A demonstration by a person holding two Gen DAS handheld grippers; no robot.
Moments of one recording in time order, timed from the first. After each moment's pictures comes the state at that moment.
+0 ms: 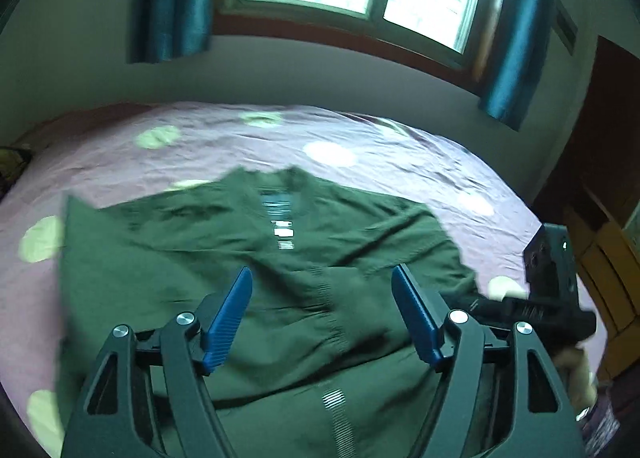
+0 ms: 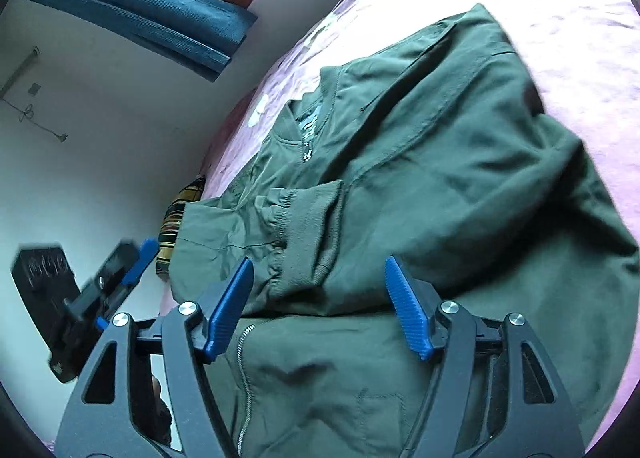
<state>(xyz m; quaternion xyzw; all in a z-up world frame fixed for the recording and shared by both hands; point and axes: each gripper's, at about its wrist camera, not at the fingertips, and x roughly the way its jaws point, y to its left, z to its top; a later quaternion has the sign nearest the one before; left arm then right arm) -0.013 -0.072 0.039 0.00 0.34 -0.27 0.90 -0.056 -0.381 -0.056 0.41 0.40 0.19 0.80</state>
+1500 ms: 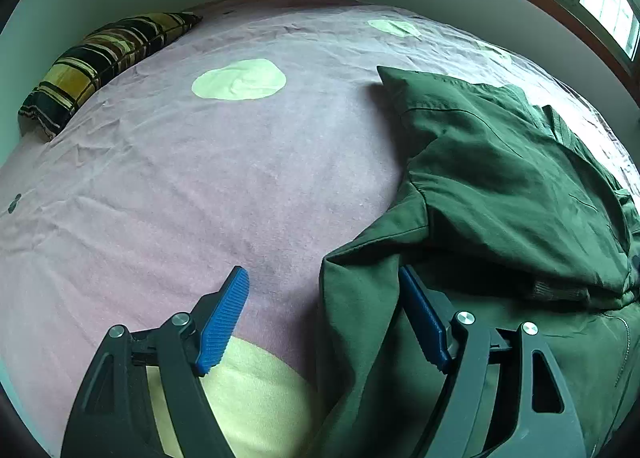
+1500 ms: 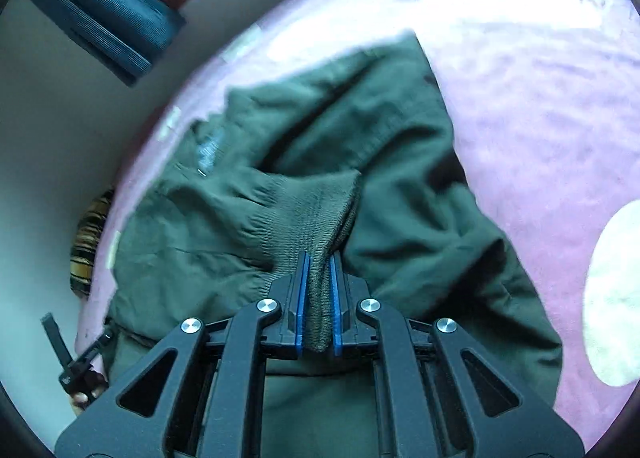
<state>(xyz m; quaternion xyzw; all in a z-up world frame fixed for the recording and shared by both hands) 0.040 0.100 -0.073 -0.01 0.47 -0.01 0.88 -0.040 -0.404 -0.076 0.32 0.45 0.04 0.83</state>
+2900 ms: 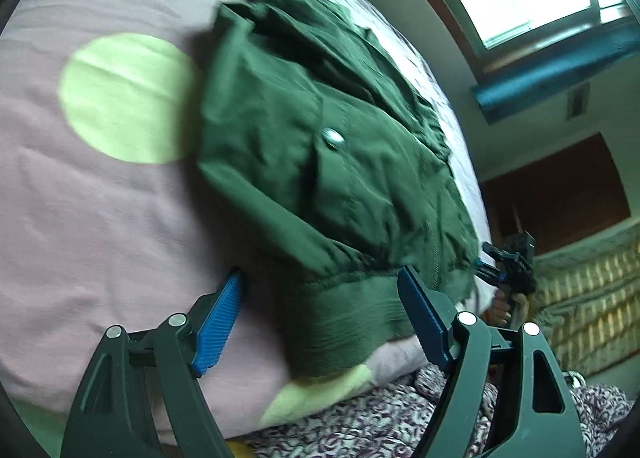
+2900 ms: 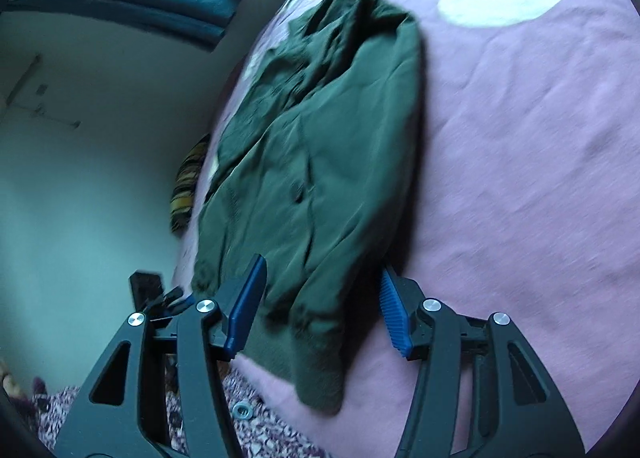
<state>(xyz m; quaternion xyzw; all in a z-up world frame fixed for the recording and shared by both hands) -0.104 0.133 -0.073 -0.20 0.55 -0.35 0.73 -0.268 -0.422 -0.077 0.43 0.45 0.22 0.75</state>
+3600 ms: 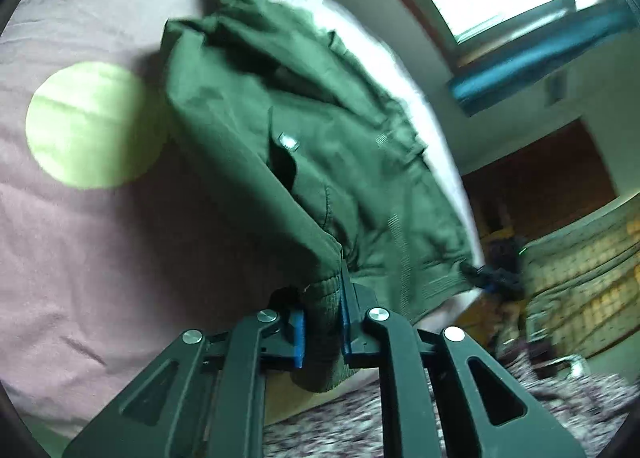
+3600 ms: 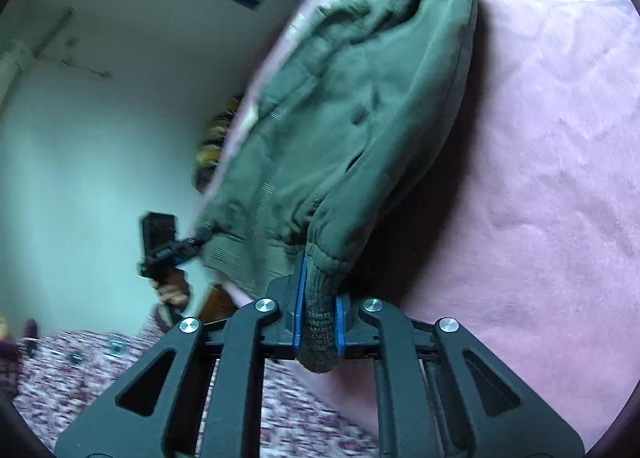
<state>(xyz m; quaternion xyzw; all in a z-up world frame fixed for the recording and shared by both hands) -0.106 0.123 -0.051 -0.21 0.52 -0.39 0.73 -0.291 -0.390 -0.048 0.41 0.42 0.30 0.75</state>
